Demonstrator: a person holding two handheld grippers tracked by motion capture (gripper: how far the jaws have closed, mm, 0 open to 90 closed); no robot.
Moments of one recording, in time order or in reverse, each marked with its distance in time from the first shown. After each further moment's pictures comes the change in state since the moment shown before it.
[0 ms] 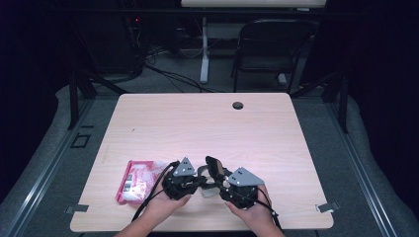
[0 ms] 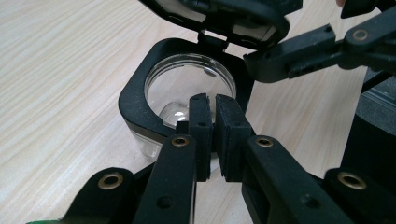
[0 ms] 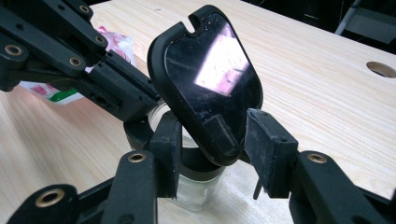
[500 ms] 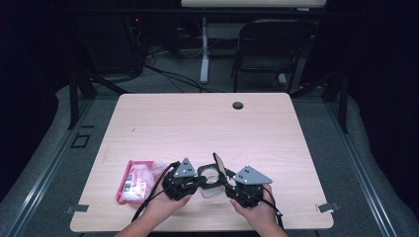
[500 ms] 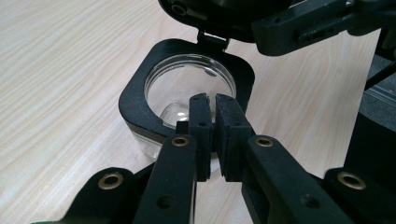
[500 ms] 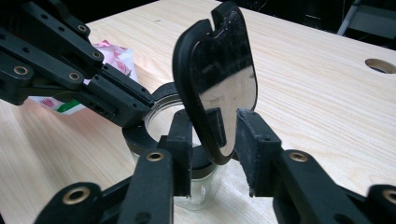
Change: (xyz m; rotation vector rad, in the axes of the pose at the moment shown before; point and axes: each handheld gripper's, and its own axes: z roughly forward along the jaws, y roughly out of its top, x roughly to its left) left arm -0.001 -0.001 0.000 -0.001 0.003 0.006; right arm -0.010 -0.001 -0.009 -0.028 0.021 0.056
